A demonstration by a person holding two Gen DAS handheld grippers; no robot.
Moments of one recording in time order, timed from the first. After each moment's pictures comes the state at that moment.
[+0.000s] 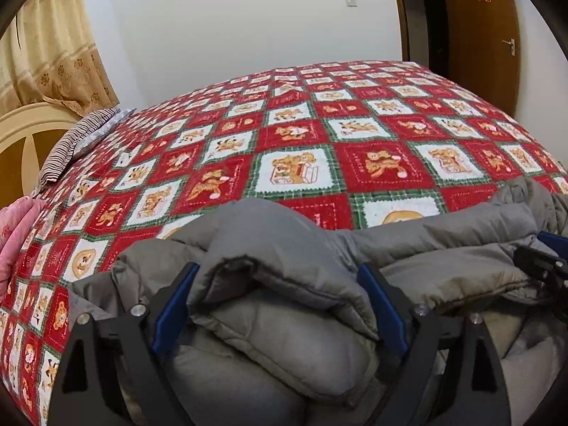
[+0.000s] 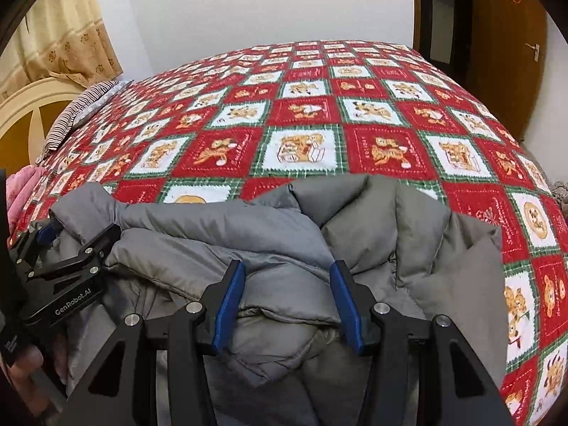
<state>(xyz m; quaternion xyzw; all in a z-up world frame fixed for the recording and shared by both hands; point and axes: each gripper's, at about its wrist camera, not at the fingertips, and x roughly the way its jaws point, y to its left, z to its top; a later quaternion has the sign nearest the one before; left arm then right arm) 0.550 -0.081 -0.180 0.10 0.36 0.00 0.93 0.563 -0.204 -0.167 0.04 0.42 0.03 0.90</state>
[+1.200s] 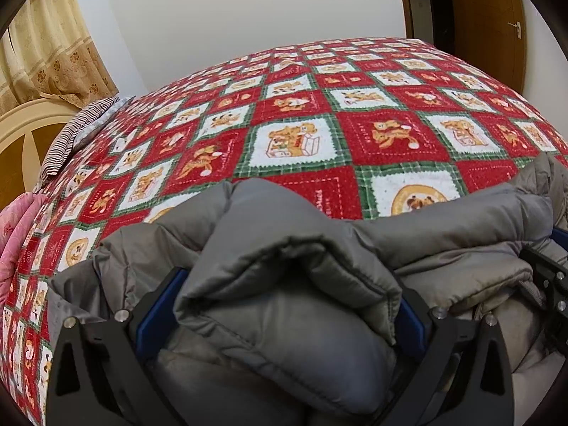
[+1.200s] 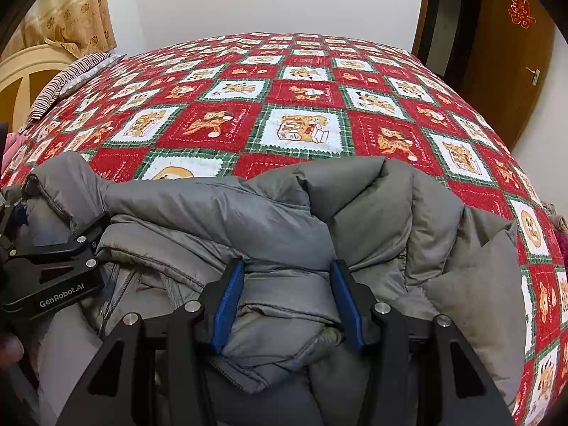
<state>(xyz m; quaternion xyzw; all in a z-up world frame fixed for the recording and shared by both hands) 0.563 -0.086 -0.200 0.11 0.39 0.01 0.91 0.570 -0.186 -0.187 -0.02 0.43 0.01 0.90</state>
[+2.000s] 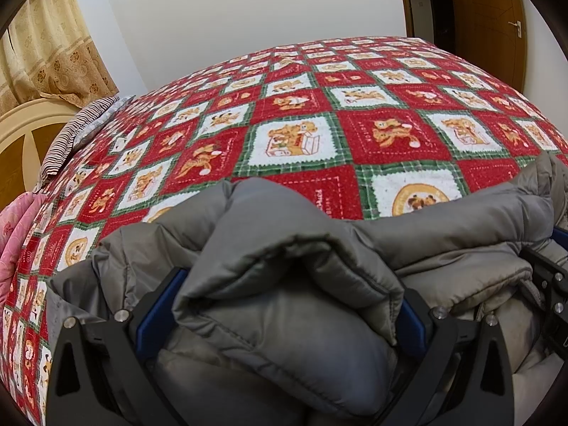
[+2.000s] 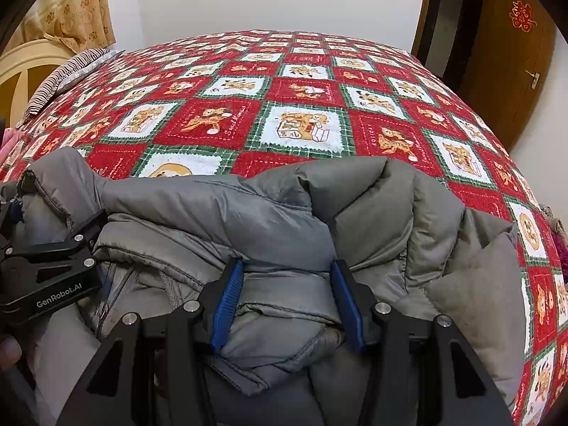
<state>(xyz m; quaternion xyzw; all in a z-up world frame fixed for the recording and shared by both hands) 0.565 -0.086 -0.201 0.12 0.39 0.01 0.91 0.572 -0.184 -0.189 -0.03 0.44 0.00 0.90</state>
